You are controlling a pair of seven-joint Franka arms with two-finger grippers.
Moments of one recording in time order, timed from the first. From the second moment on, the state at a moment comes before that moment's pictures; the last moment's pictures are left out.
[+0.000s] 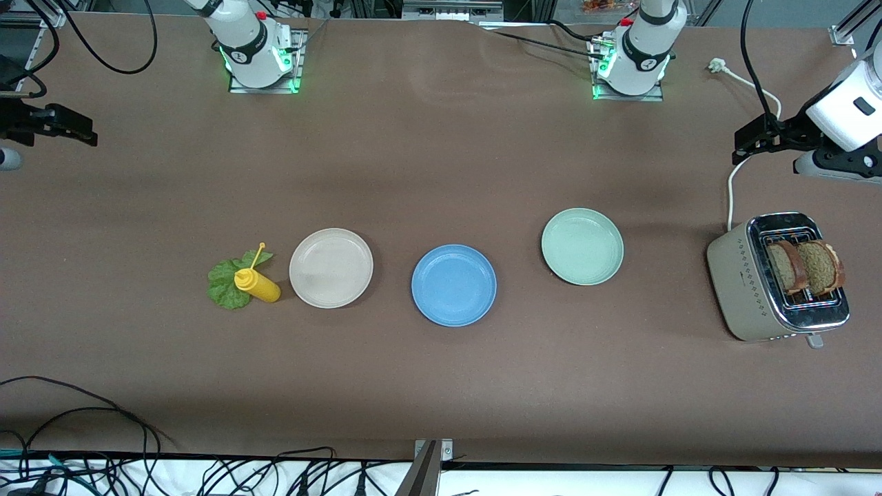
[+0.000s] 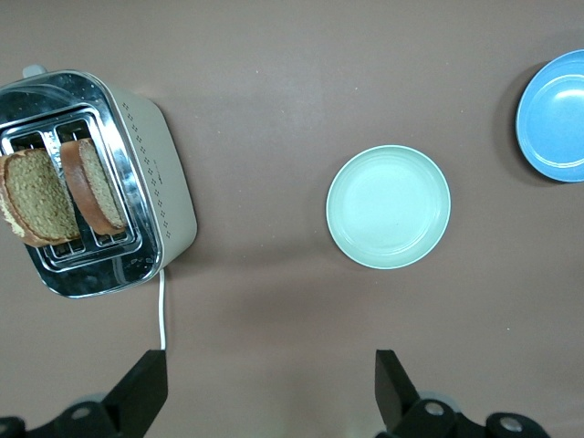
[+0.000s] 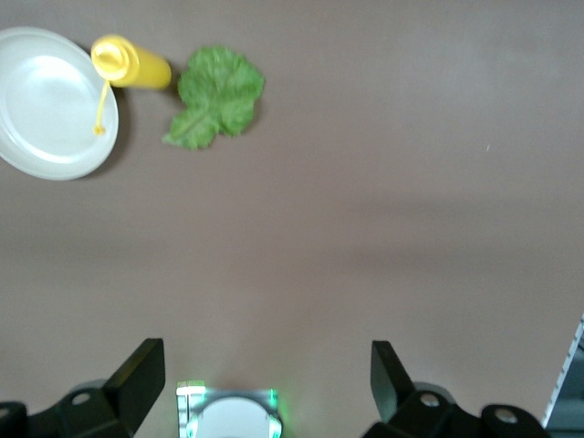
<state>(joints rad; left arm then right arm) -0.01 -0.03 -0.02 -1.64 -0.01 1.54 0.10 0.02 0.00 -0.09 -1.60 -0.08 1.44 -0.12</state>
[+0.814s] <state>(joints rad) -0.01 -0.03 -0.02 -1.64 -0.01 1.55 0.10 0.00 0.02 -0.11 -1.60 0.01 1.54 -0.11</state>
